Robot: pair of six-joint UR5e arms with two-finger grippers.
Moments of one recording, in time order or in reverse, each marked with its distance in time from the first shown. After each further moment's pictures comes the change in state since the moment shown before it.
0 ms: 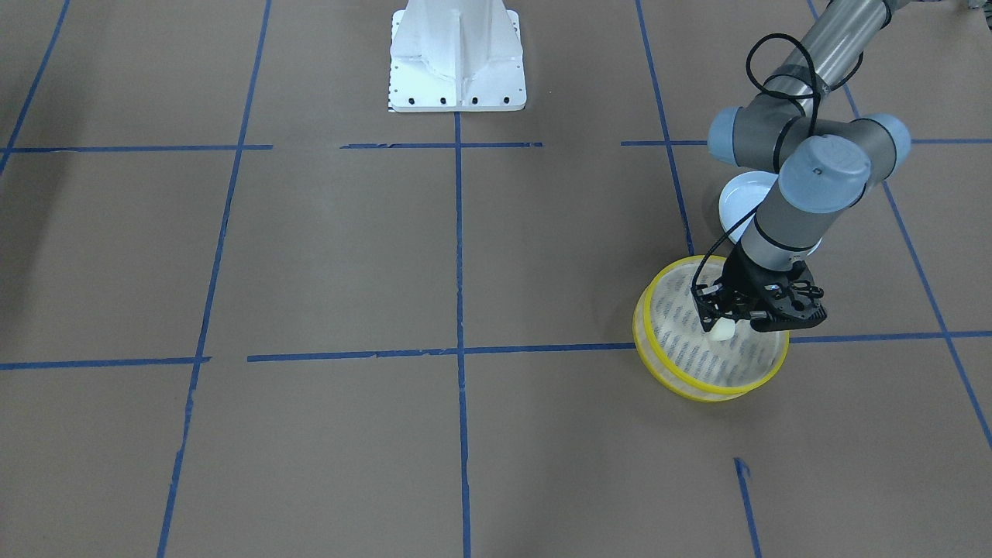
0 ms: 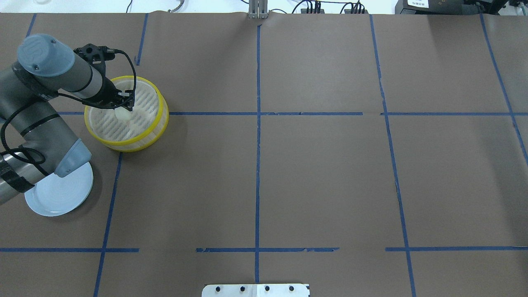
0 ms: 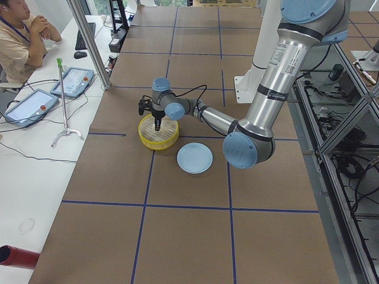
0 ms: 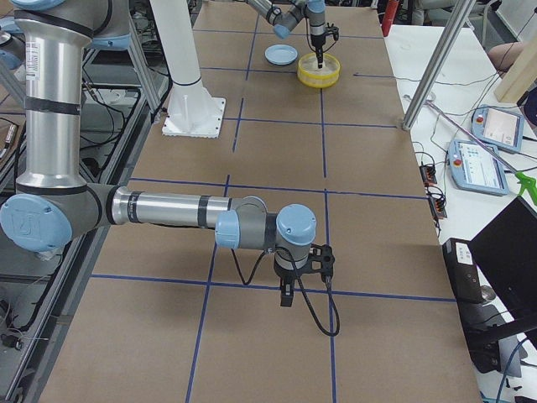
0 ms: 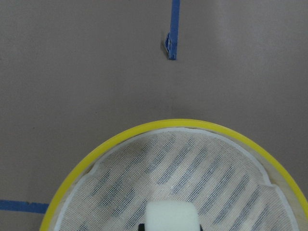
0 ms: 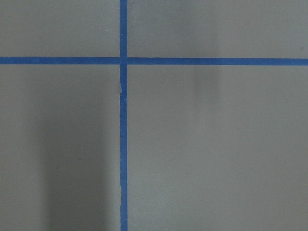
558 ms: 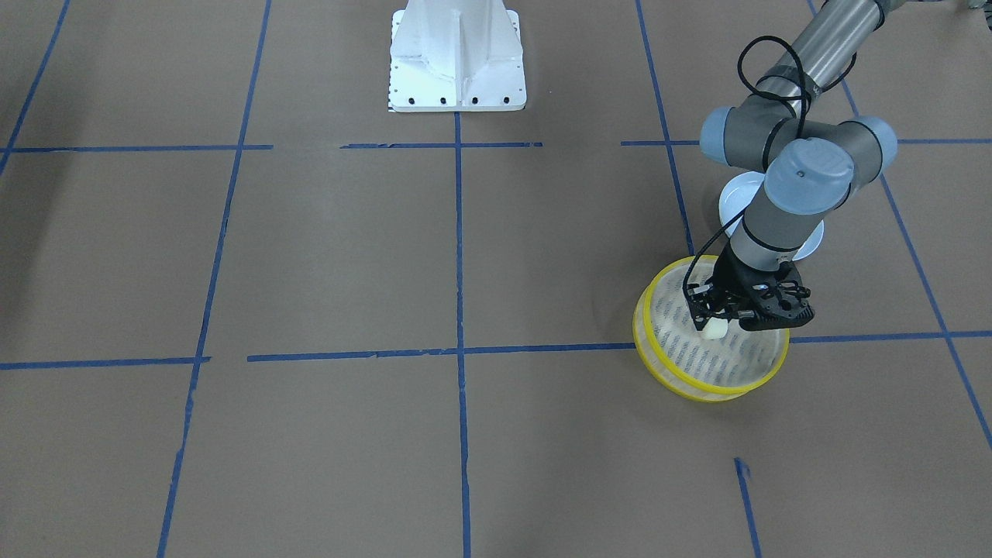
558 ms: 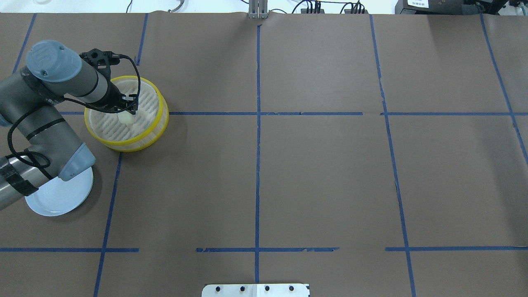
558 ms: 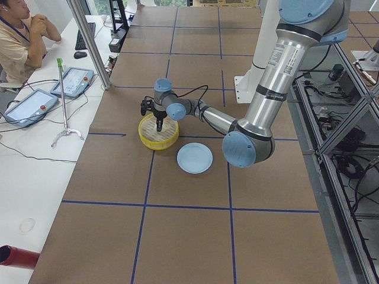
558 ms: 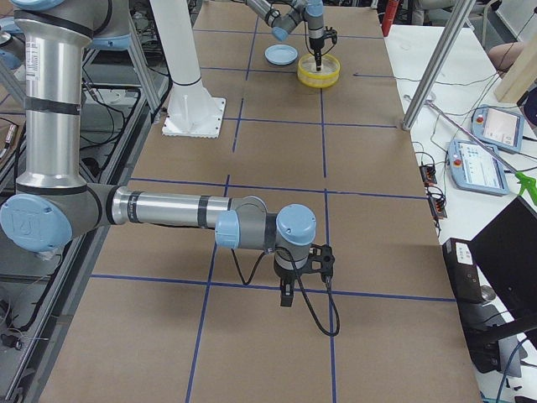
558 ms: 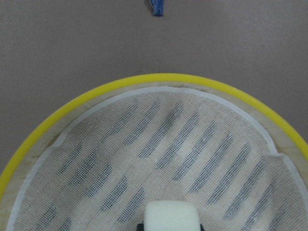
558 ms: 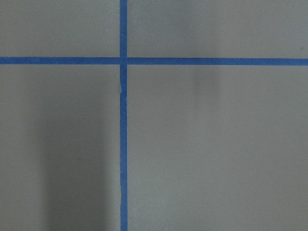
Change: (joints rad) left arm 0.015 -0.001 0.005 0.002 0.011 -0.003; right arm 0.000 0.000 0.000 0.000 0.000 0.000
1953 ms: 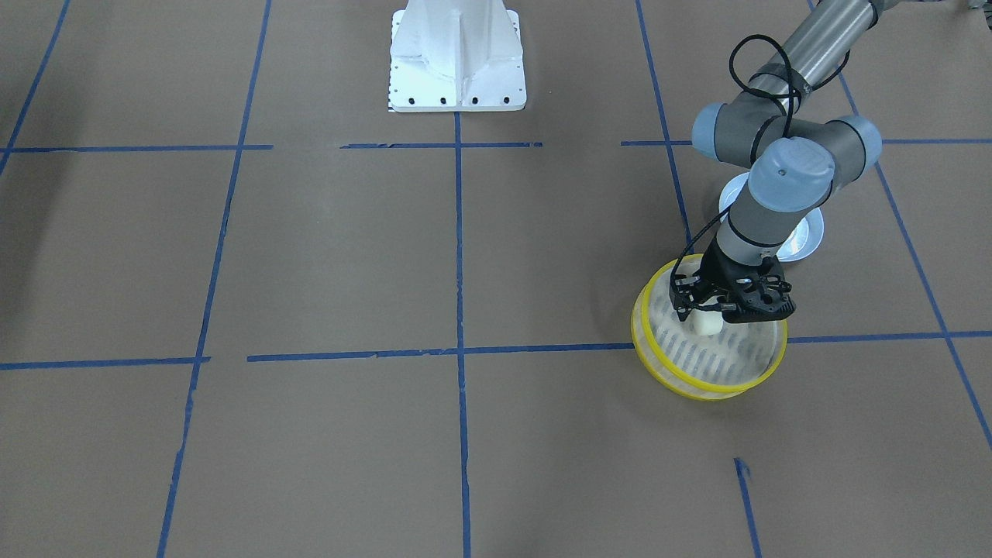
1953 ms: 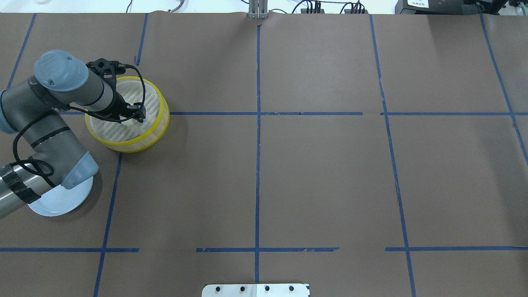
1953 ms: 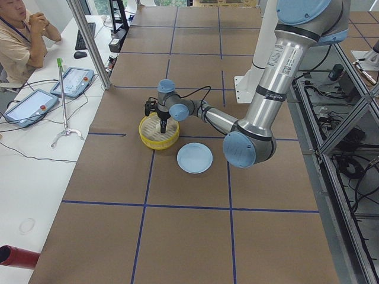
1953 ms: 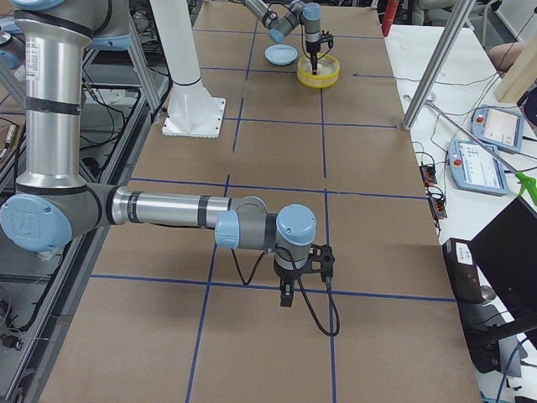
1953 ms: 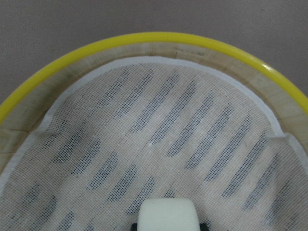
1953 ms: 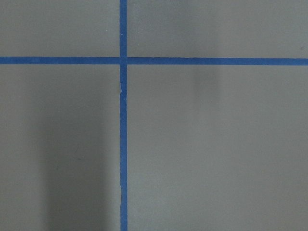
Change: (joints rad) left arm 0.032 0.009 -0.008 0.002 0.000 0.000; right arm 0.000 0.000 0.000 0.000 0.000 0.000
